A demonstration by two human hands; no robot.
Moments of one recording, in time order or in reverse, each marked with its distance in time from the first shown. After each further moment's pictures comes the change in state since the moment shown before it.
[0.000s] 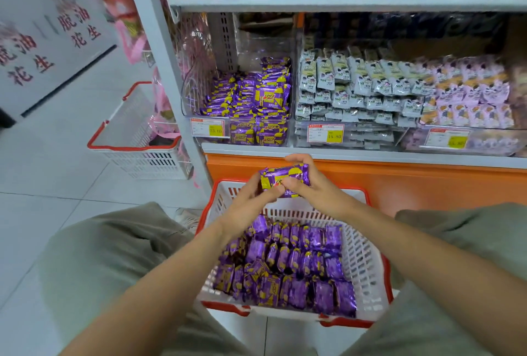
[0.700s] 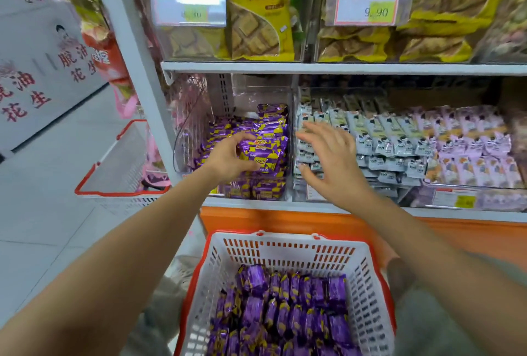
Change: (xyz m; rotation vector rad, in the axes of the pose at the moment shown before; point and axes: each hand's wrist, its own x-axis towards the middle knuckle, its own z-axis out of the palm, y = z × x) left_hand 0.127 0.135 -0.080 0.529 0.187 0.221; right_hand 0.083 -0.059 -0.089 -0.918 0.473 -0.466
